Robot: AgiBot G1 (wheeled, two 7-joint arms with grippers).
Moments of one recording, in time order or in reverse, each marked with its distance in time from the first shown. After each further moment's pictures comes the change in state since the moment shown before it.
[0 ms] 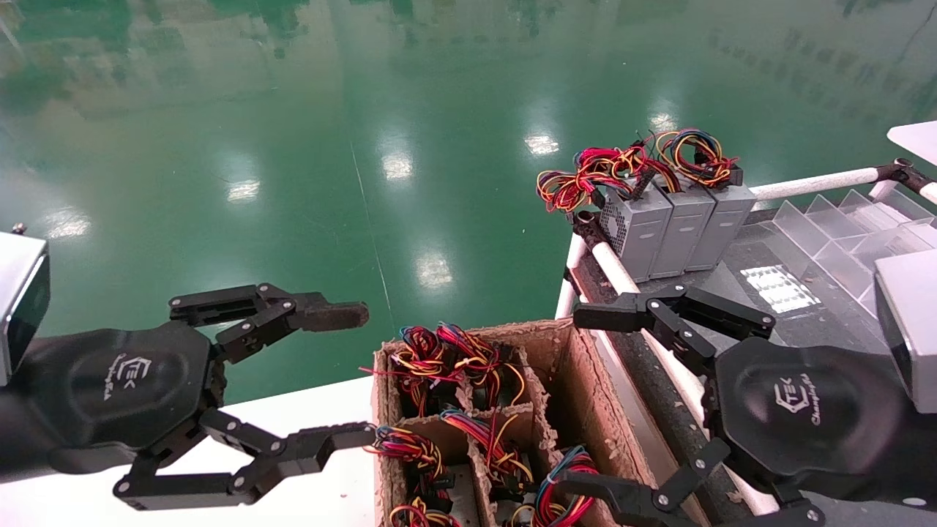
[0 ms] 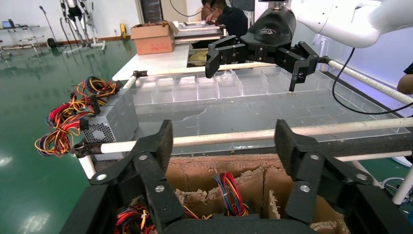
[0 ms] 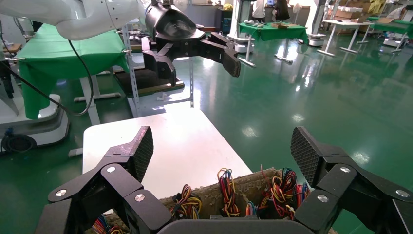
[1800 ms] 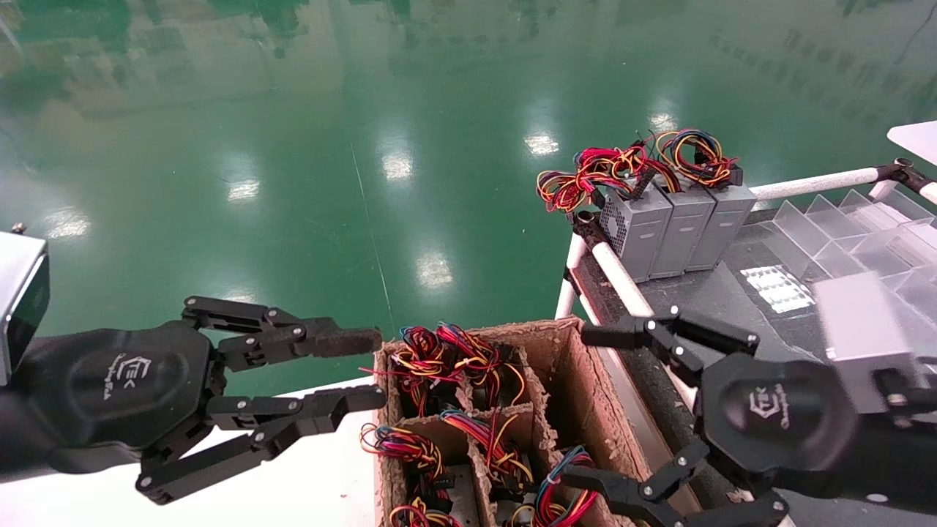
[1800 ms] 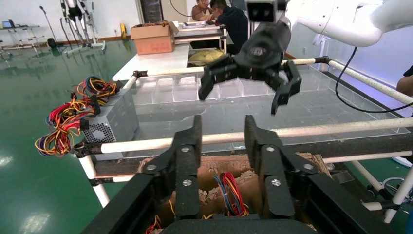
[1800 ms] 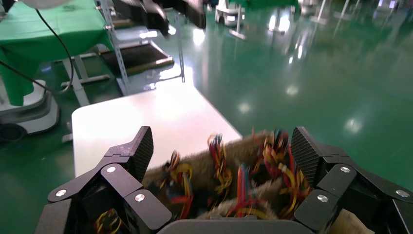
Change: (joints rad) left arm 0.000 0.000 0.000 0.000 0.000 0.000 0.000; right arm -0.006 0.004 -0.052 -0.005 -0.095 0.023 0.044
